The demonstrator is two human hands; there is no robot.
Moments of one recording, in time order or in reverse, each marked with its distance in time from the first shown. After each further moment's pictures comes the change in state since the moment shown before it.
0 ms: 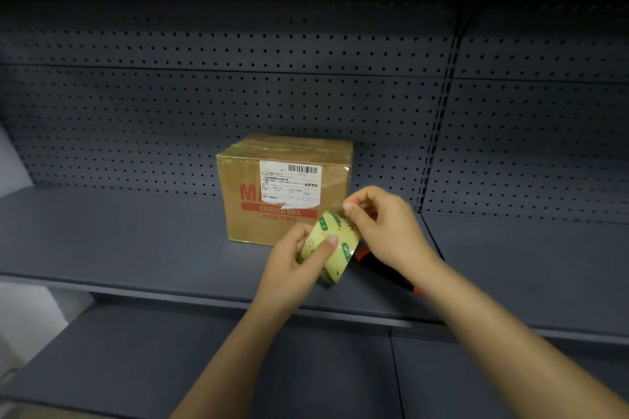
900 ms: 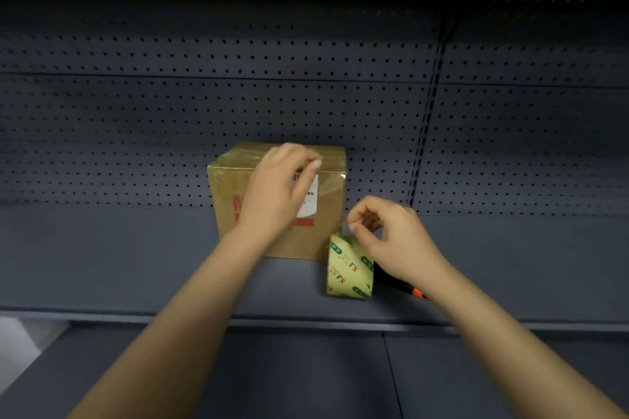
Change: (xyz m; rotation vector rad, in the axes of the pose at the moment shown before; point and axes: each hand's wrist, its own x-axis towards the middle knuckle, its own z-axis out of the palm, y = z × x) left_hand 0.098 0.049 -0.035 0.711 0.100 0.757; right_hand -0.009 -0.005 -0.011 -0.173 -0.062 -0.094
